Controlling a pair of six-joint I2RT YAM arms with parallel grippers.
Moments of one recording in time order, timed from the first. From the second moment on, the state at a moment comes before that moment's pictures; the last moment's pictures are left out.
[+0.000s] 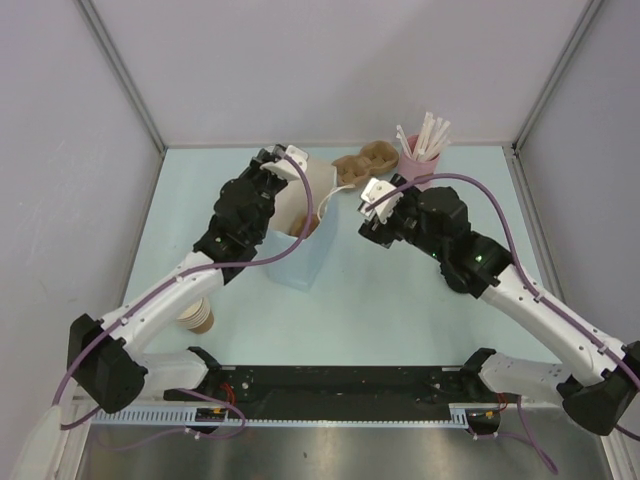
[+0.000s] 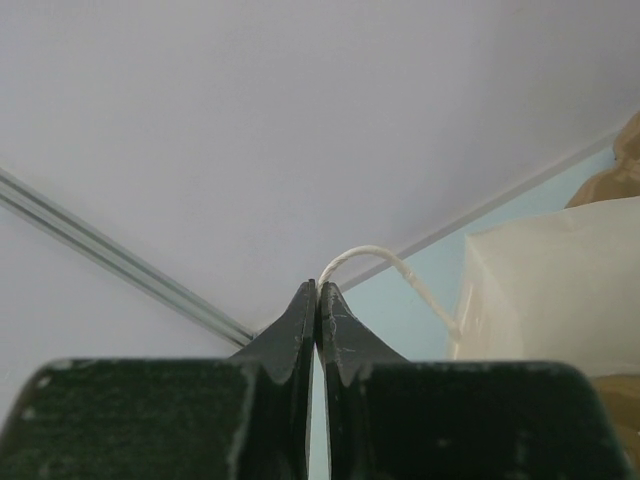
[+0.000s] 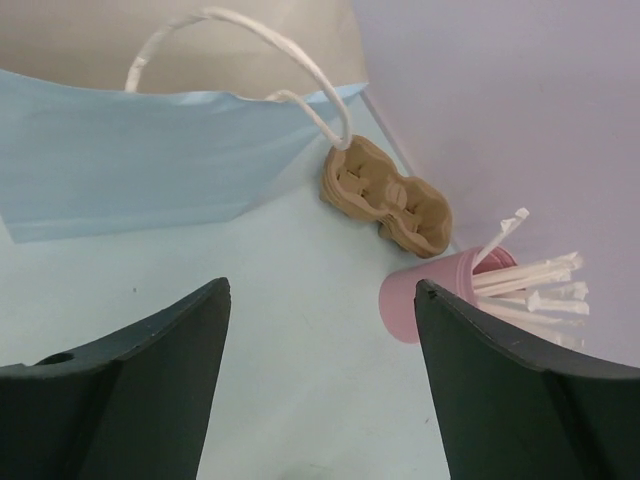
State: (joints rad) left arm -0.64 1.22 1.02 0.33 -0.48 0.69; right arm 0.75 1.10 1.13 -0.30 0.04 -0.58
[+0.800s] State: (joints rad) left arm -0.38 1.24 1.07 0.33 -0.48 0.70; right arm 0.52 1.02 0.98 -0.23 -0.15 -0.47
